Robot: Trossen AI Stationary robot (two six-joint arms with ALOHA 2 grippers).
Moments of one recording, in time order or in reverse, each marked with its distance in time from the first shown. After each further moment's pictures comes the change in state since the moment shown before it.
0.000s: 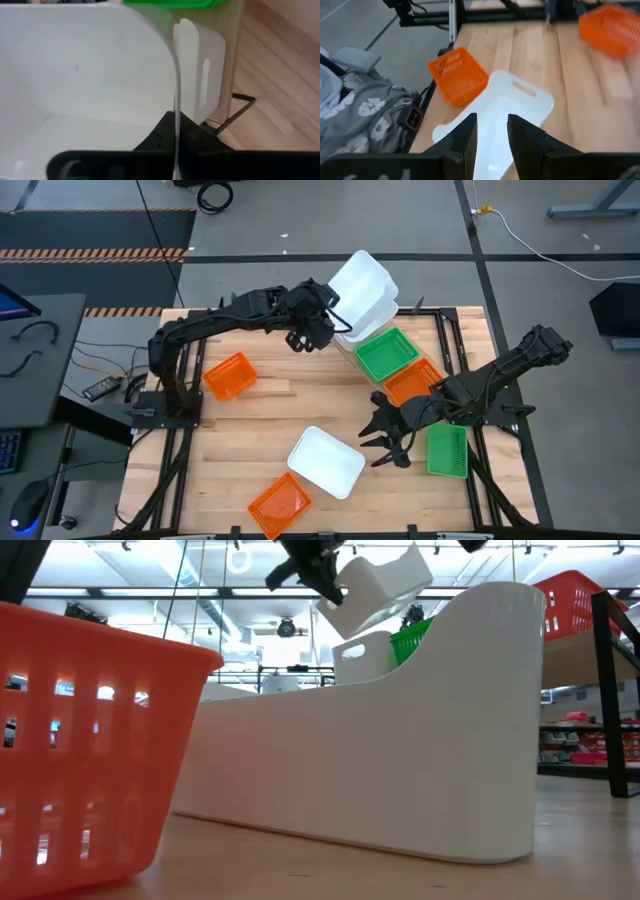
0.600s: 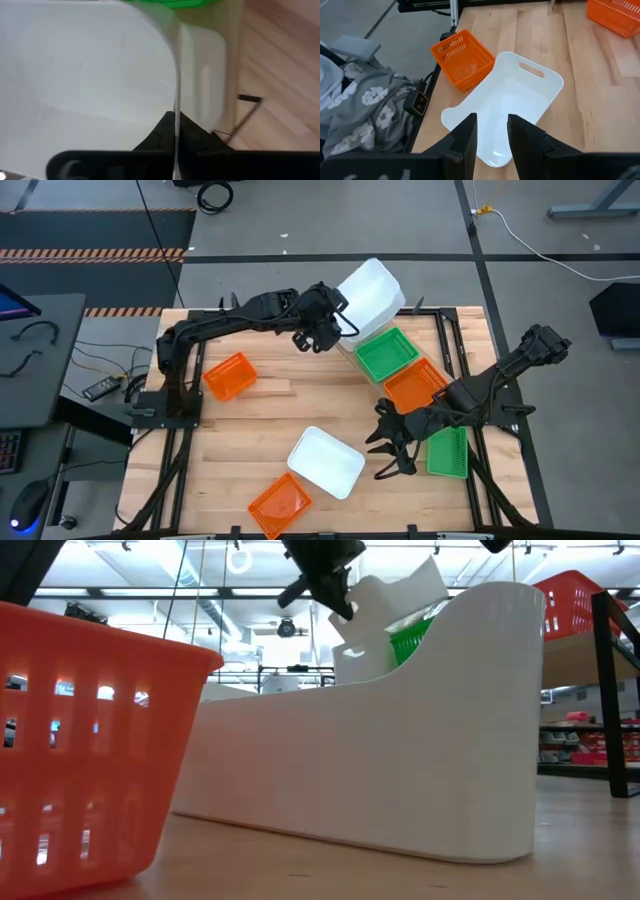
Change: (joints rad) left arm 0.020 0.067 -0.001 0.054 0.008 0.080; right arm 0.072 0.000 0.000 -0.075 0.045 0.079
